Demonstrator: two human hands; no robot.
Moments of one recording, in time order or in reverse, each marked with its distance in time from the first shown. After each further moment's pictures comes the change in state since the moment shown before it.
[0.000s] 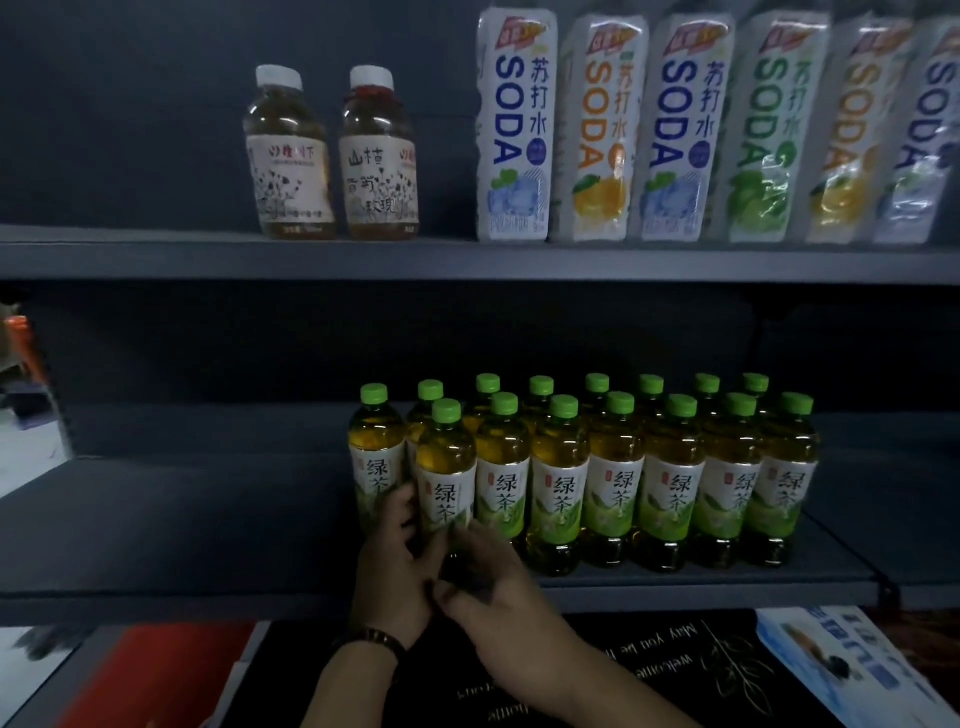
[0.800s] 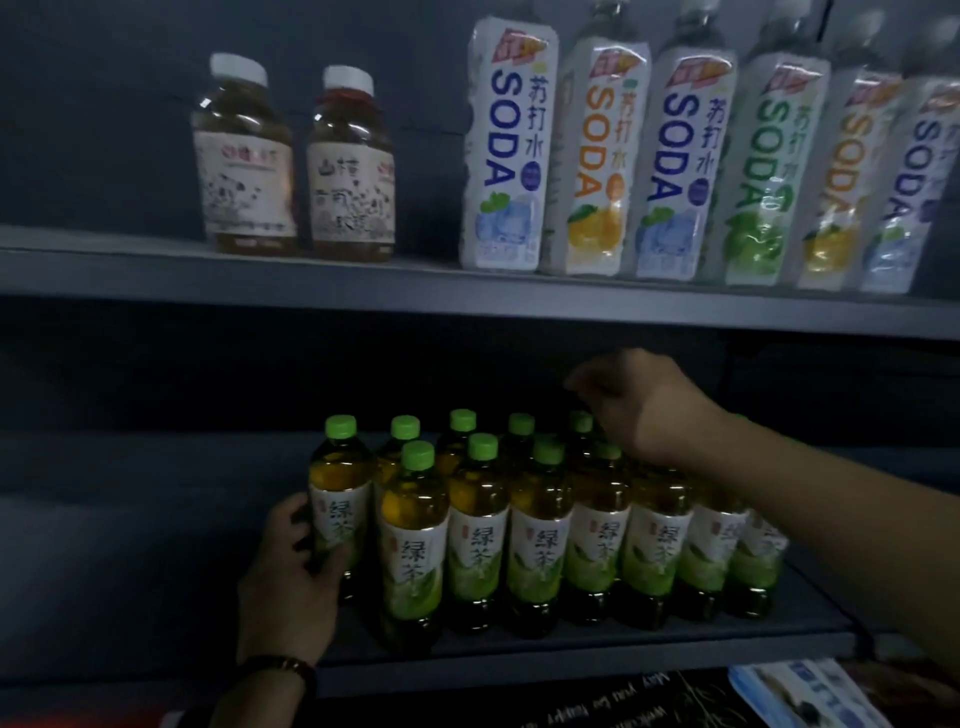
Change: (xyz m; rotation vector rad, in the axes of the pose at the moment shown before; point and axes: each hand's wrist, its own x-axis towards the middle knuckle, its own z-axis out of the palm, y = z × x) left_hand 0.062 -0.013 -0.041 0.097 0.215 -0.089; right_hand 0.095 -0.098 -0.203 -0.928 0.266 0.024
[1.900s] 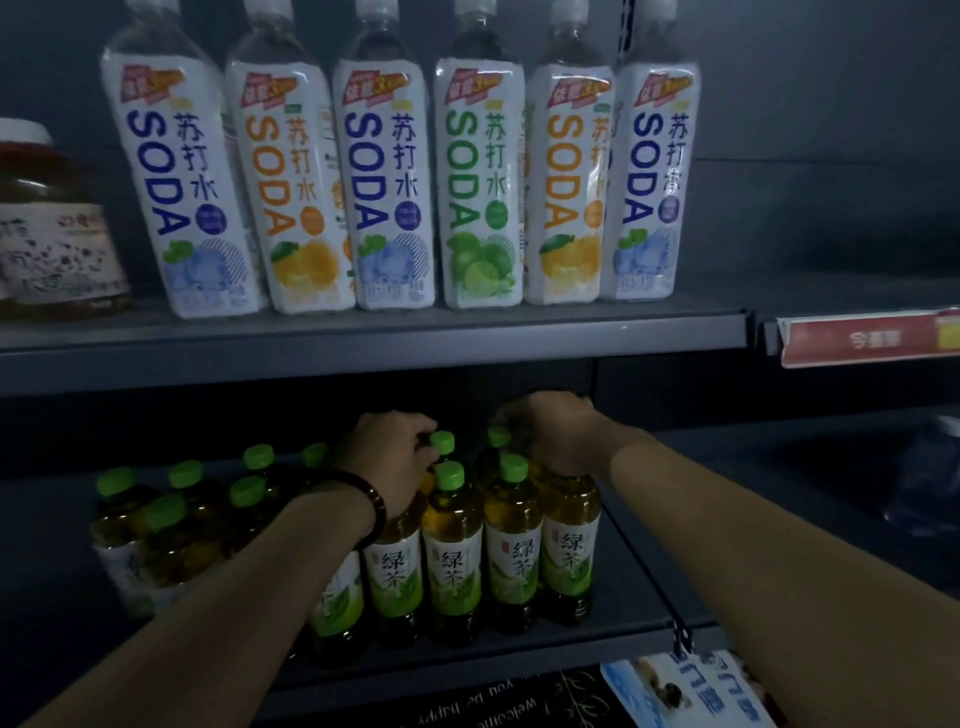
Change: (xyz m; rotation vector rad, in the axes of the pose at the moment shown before) left_hand -0.037 0.230 0.224 0.674 -0.391 0.392; right_hand 0.017 0.195 -0.026 0.004 -0.317 -0.013
